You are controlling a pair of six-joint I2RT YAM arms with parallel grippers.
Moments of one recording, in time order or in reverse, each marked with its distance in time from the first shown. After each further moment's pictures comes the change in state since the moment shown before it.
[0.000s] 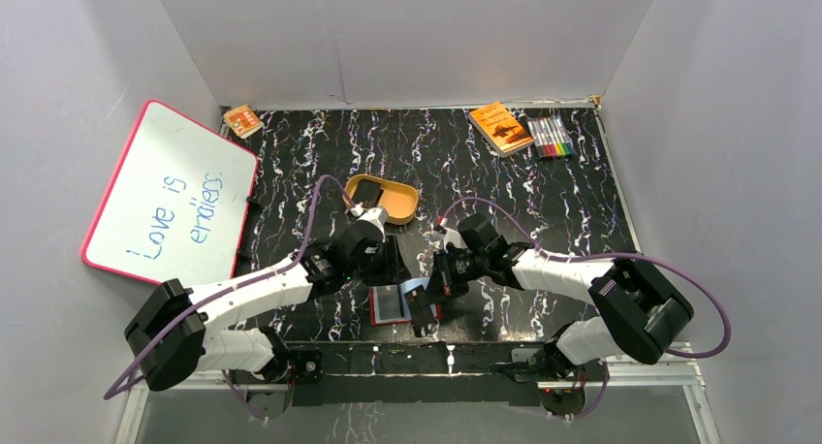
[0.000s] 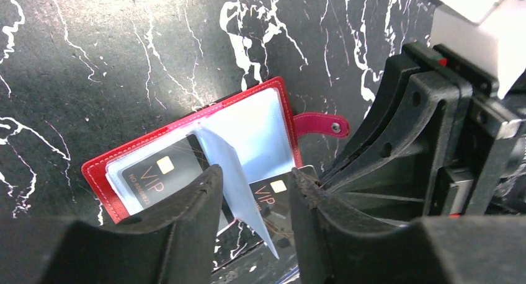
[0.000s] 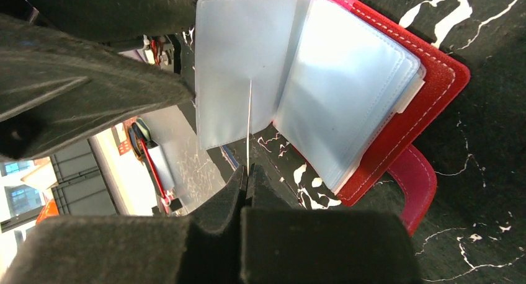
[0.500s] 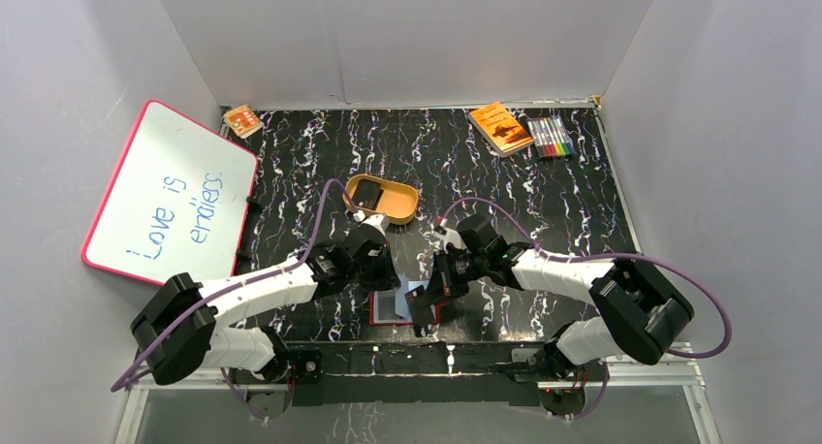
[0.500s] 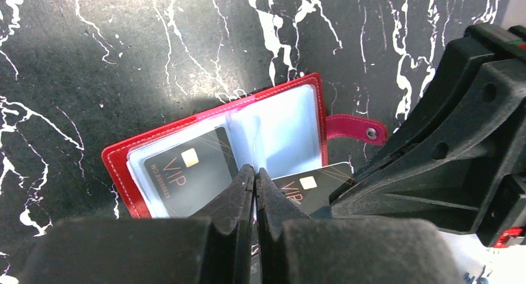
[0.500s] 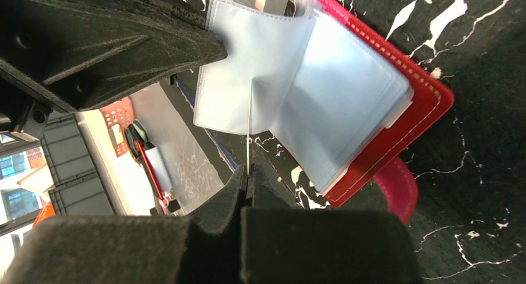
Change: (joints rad) left arm 0.000 0.046 -0.017 -0.013 0.018 0.023; right arm 0.006 -0.001 0.003 -0.011 0.013 -0.001
